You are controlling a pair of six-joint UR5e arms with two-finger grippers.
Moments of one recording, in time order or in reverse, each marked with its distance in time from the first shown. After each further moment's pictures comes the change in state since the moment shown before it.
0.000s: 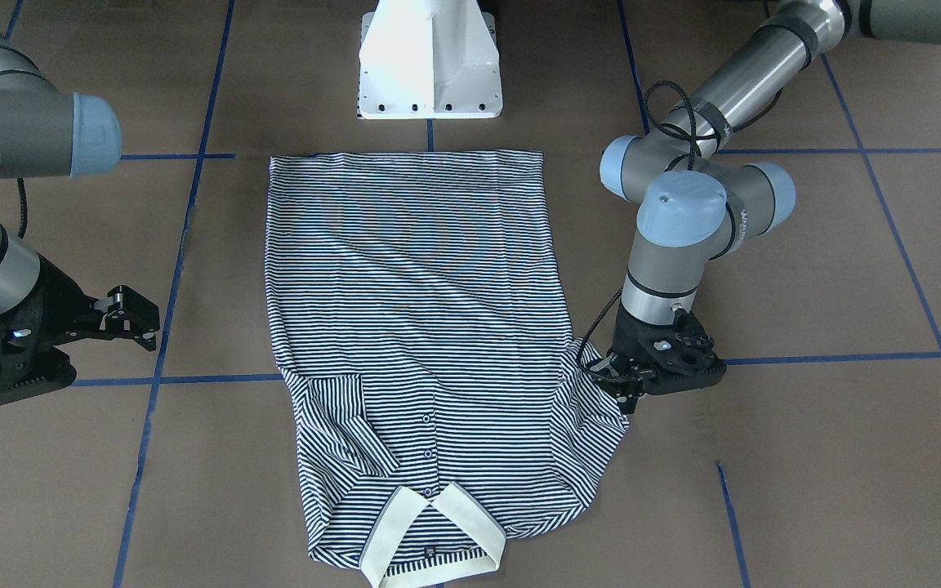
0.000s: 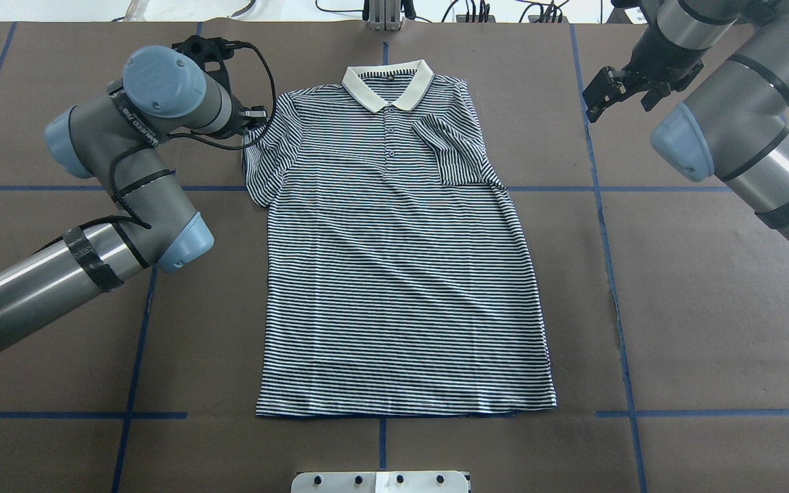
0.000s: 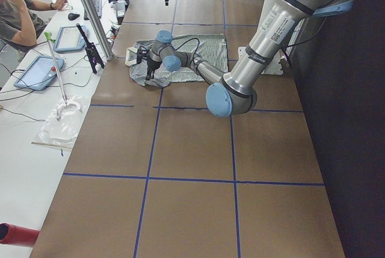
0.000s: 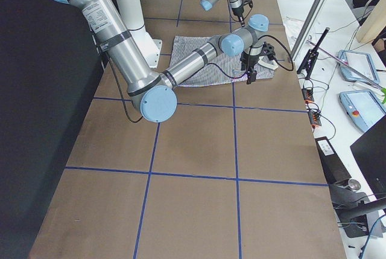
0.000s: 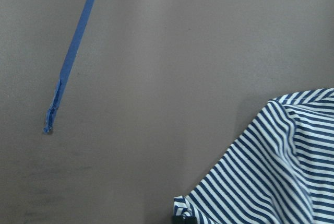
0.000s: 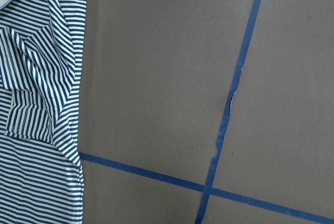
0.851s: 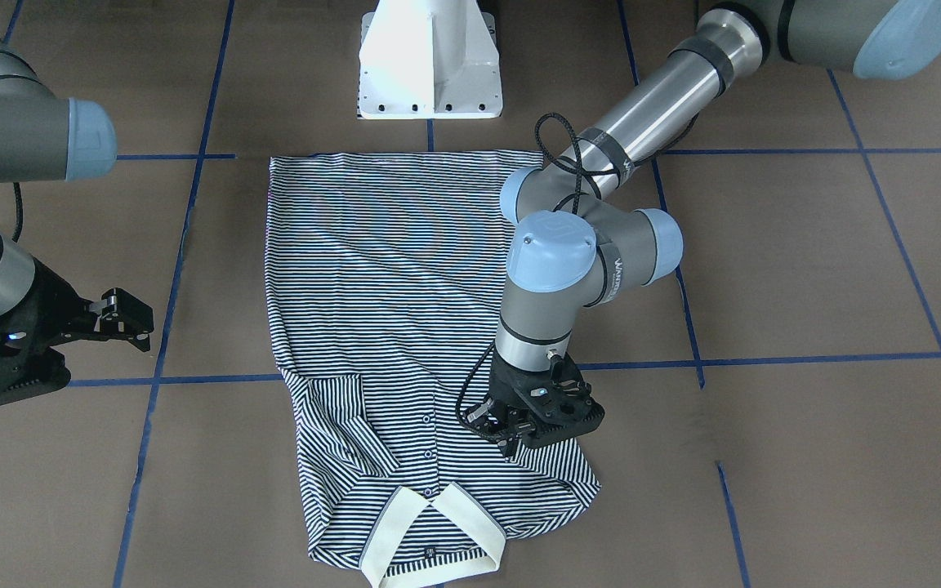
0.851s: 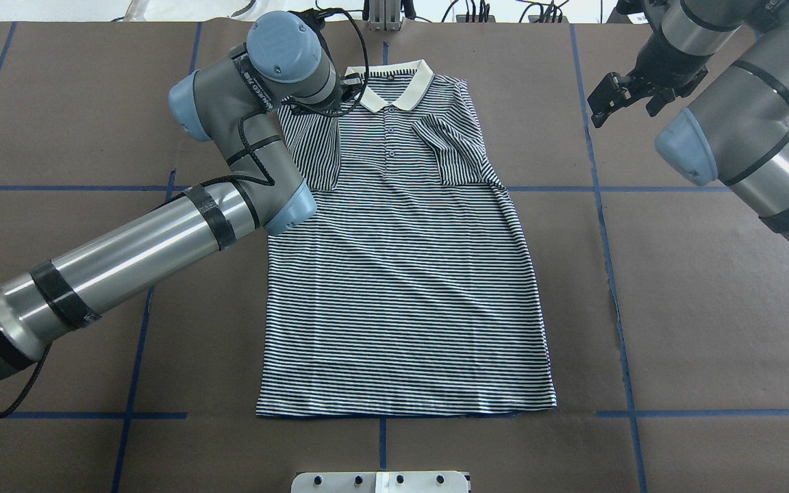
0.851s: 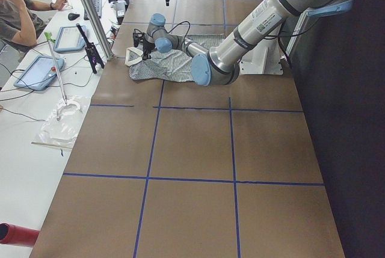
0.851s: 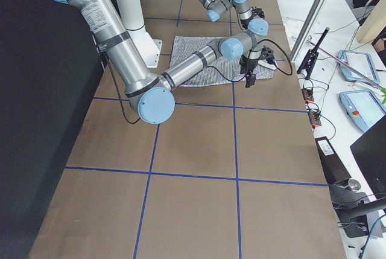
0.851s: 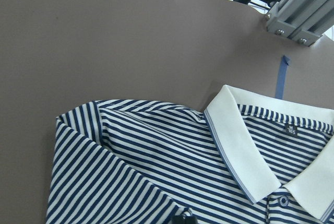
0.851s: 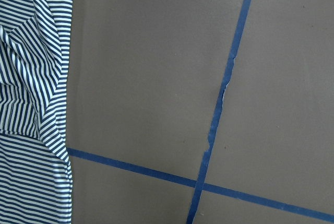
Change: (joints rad) left arm 0.037 -0.330 0.401 -0.170 -0.006 -0.191; right arm 0.000 -0.014 -0.002 0.003 0.002 -0.002
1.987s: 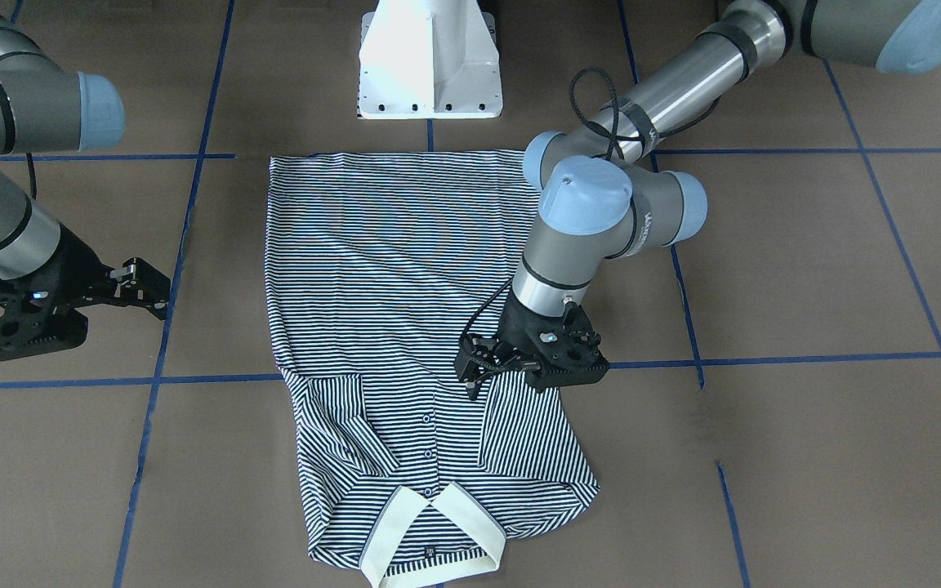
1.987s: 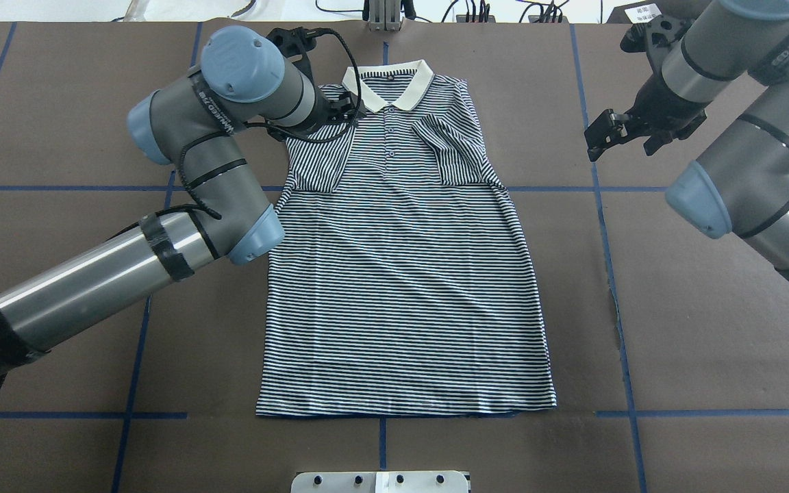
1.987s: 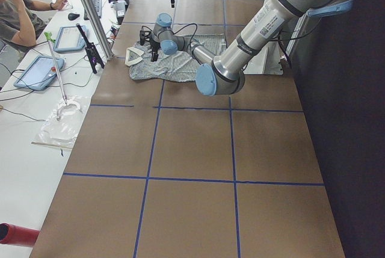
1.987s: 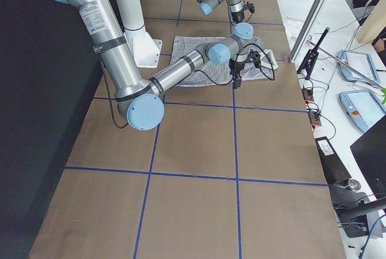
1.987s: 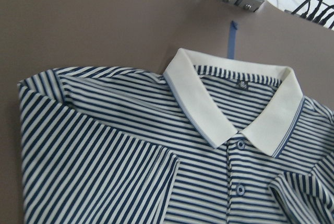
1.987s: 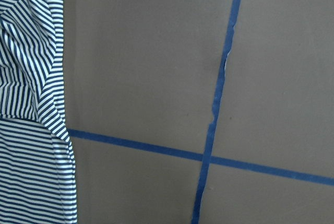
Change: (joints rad) left arm 0.013 0.203 -0.380 0.132 -0.106 0.127; right arm -0.094 -0.143 0.135 0.122 -0.019 0.262
